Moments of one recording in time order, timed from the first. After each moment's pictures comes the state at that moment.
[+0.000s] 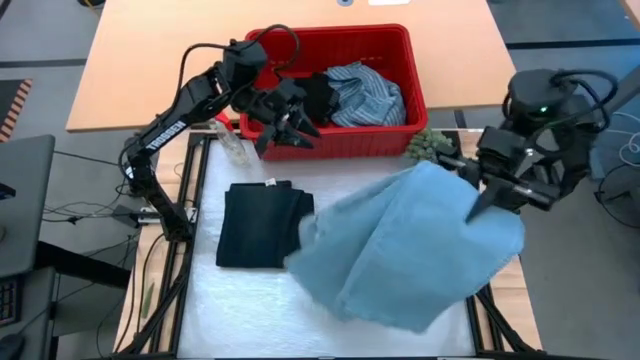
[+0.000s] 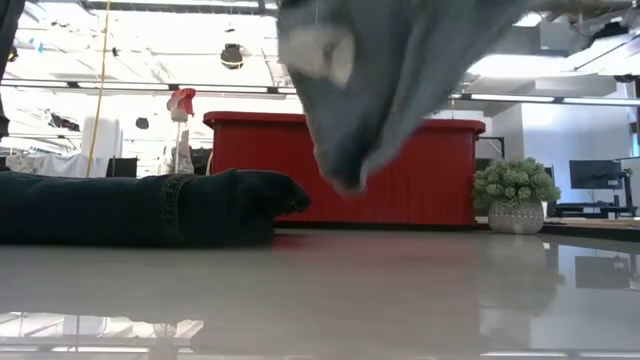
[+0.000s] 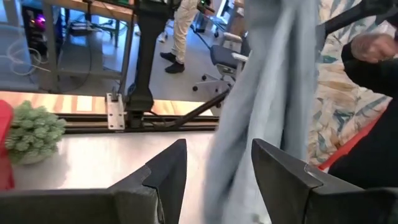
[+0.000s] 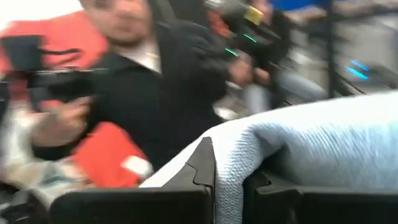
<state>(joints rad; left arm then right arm) 0.49 1.67 2.11 -0.77 0.89 -0.05 0.00 1.41 2.33 -1.17 -0.88 0.15</state>
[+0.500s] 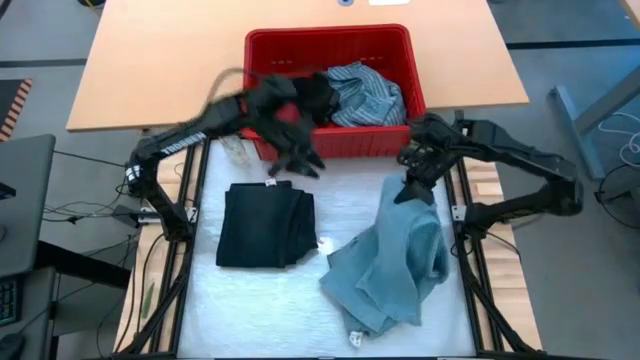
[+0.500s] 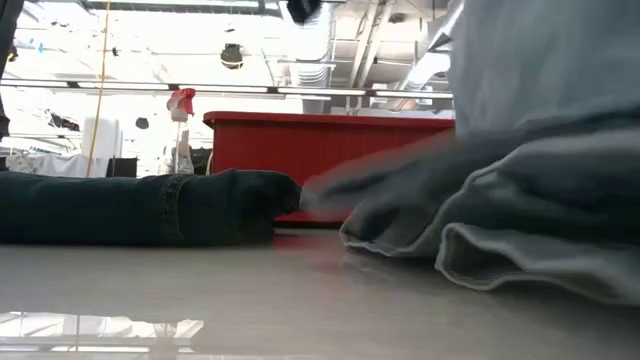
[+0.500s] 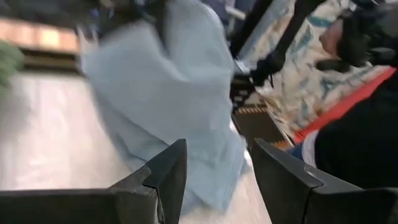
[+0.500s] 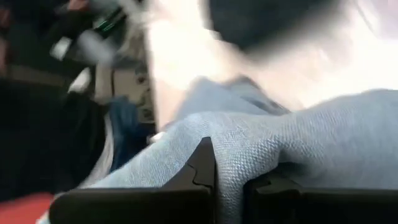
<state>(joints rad) 0.42 1.67 1.84 -0.76 0.89 0.04 -0.37 1.15 1.33 -1.15 -0.62 0.25</state>
